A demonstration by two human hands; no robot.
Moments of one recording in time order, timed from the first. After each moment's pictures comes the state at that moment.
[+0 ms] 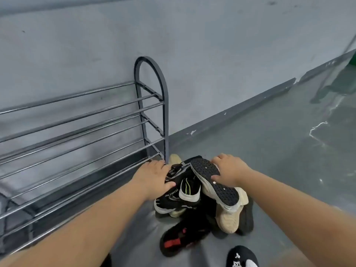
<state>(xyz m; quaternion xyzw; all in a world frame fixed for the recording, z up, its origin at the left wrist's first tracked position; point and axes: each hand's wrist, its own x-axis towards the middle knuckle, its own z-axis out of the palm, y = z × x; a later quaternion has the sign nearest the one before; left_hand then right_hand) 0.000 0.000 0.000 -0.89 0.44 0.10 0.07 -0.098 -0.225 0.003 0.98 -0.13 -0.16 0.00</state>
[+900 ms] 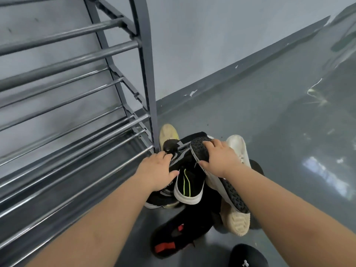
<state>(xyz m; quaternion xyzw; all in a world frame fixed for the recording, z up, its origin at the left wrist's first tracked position) 0.097 -0.094 -0.148 -0.89 0.38 0.26 0.01 0.015 -0.275 -0.149 0.96 -0.21 -0.18 -0.08</state>
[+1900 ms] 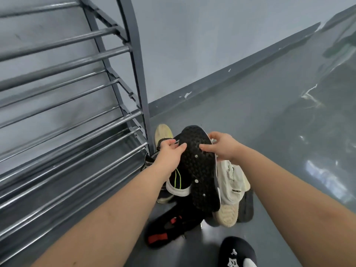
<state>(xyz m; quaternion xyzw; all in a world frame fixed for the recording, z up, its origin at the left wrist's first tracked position) 0.058 -0.143 -0.126 -0.71 -0.02 0.36 -0.60 -0.007 -0.294 -0.093 0.77 -0.34 -0.13 -0.52</state>
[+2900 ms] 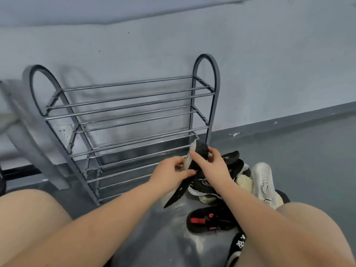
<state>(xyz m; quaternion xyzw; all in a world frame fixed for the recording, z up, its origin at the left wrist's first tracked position) -0.098 0.089 0.003 -0.88 0.16 0.09 -0.44 -0.127 -0.056 0.003 0.76 -0.17 0.06 -0.63</state>
